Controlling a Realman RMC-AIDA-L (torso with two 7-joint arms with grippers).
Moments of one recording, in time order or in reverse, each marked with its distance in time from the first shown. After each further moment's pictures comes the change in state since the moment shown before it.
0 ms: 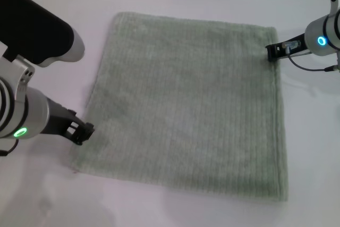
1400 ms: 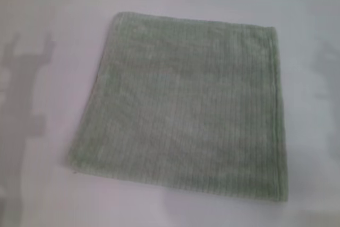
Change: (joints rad) left arm 0.133 -0.013 -0.032 1.007 -0.208 2.518 0.148; right arm -0.731 0.025 -0.770 0.163 0.146 -2.190 0.019
